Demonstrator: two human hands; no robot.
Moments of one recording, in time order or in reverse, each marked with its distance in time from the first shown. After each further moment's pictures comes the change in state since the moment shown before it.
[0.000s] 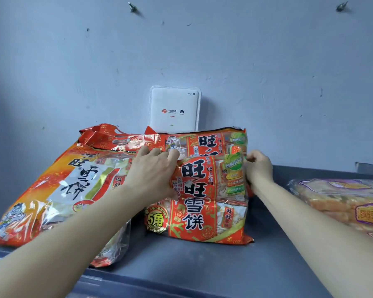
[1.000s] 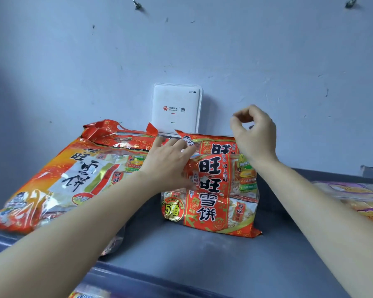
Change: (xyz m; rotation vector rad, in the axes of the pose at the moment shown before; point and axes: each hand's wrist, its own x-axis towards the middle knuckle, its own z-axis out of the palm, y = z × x) left_hand 0.026 0.022 -0.007 -0.083 -0.030 0.066; right_hand -0.027 -0.085 -0.012 -0.121 0.107 -0.656
